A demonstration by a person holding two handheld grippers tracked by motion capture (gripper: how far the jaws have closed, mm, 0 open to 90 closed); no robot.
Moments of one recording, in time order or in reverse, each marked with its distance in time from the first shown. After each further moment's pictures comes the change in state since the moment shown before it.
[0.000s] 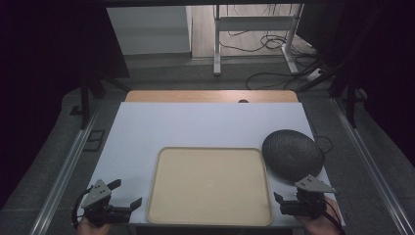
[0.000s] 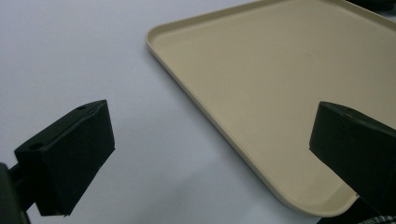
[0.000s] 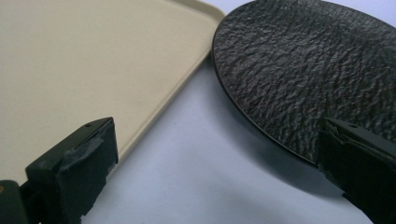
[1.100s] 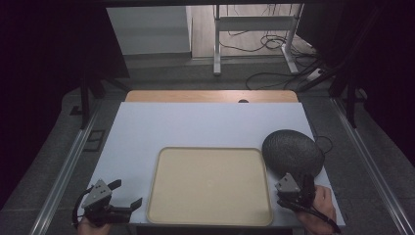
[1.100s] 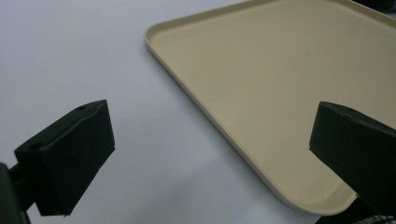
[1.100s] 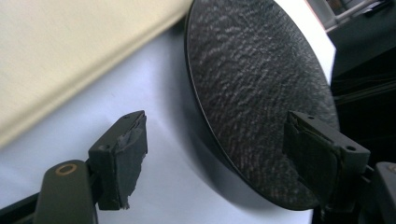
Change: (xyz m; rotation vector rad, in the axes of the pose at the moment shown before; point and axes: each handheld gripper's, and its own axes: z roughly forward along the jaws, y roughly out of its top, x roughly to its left) left arm 0.000 0.000 0.001 0.007 -0.003 0.003; right arm 0.022 0.014 0.025 0.187 -0.315 -0.468
